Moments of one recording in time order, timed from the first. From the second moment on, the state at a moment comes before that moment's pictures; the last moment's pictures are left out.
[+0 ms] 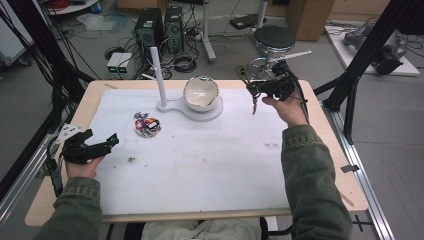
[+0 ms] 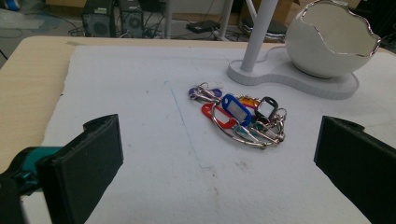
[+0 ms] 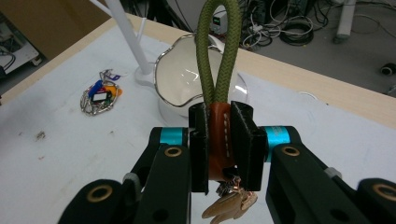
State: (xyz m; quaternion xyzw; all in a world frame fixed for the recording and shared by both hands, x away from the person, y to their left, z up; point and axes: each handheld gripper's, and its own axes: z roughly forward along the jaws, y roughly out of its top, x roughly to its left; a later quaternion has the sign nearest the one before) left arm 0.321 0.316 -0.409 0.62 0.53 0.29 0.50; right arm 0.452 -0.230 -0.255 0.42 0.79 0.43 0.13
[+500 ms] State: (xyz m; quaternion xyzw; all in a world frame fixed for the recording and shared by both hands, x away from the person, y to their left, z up) left arm 0.321 0.315 -0.409 0.62 0.53 0.29 0.50; right arm 0.450 -0.178 -0.257 0.37 0.81 0.44 0.09
